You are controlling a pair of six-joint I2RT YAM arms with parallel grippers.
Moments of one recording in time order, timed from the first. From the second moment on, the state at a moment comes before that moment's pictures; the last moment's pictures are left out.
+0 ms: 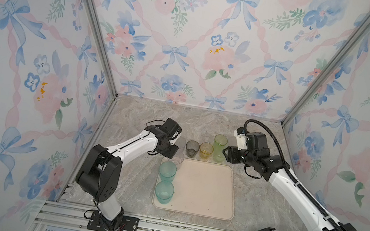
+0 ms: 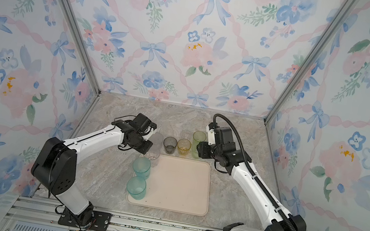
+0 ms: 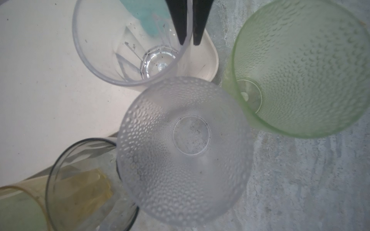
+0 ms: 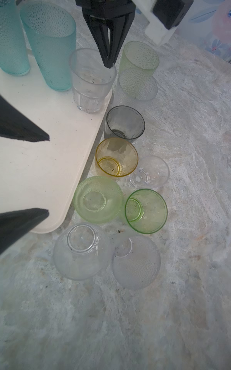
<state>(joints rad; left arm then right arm) -0.47 1.63 1.20 -0.75 0.04 -0.05 0.43 1.29 1.08 -0.59 -0.10 0.22</state>
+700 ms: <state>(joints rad) -0.46 1.61 1.17 -0.73 0.04 -0.05 0.44 1.33 1.10 -0.59 -0.10 0.22</state>
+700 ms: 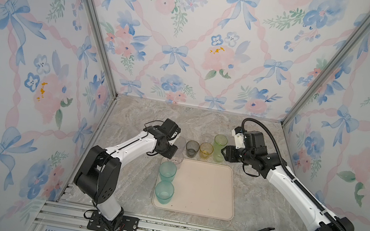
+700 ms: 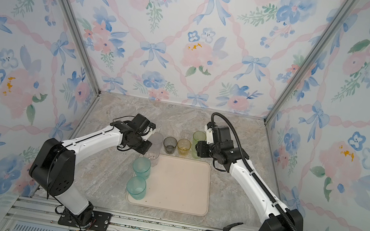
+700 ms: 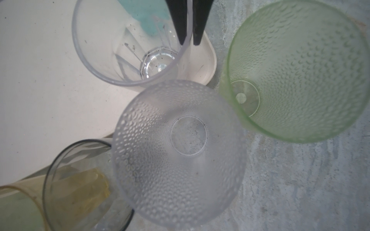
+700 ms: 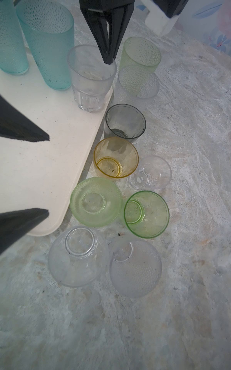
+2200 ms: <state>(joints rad) -0.41 1.30 1.12 -0.58 -0.03 -0.14 0.63 1.71 1.50 -0.61 -0.11 0.18</state>
